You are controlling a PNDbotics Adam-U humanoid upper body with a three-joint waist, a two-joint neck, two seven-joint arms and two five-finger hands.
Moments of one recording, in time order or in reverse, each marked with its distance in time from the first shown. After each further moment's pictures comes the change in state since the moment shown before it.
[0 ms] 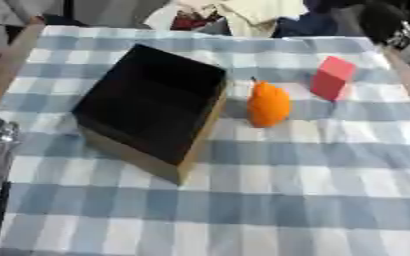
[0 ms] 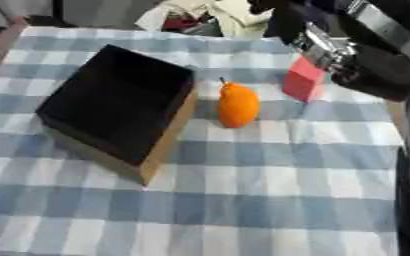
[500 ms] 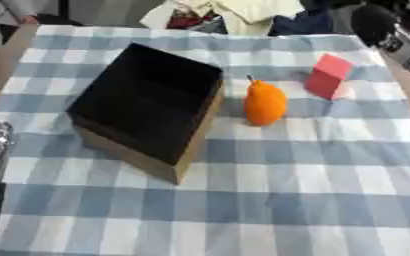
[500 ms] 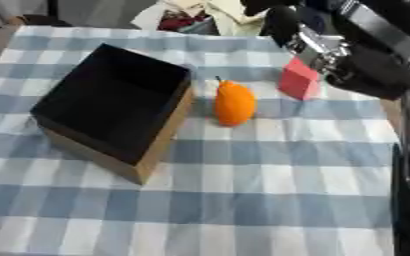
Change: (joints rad) left arm 0.000 0.000 0.000 0.000 0.000 -0.001 -0.002; right arm 0.000 0.000 -0.003 0.000 0.001 -0.006 0.010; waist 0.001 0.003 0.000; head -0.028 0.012
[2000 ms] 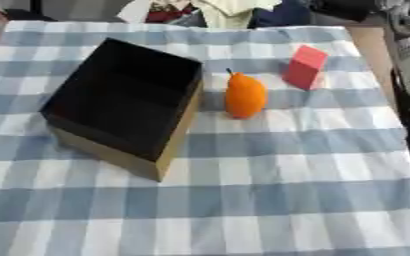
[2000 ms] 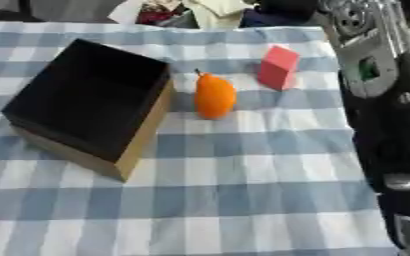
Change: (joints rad) left arm 0.006 0.000 0.000 0.000 0.002 0.004 -0.010; right arm -0.307 -0.170 0.062 0.649 0.379 -0.128 -0.395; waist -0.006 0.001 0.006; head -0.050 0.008
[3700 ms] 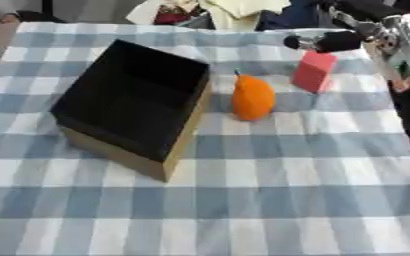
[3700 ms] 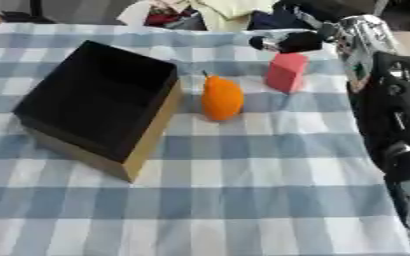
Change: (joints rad) left arm 0.010 -0.001 -0.001 0.000 0.000 0.005 -0.009; right arm -0.171 -0.003 -0.096 0.559 0.390 -0.026 0.015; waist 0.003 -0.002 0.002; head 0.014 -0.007
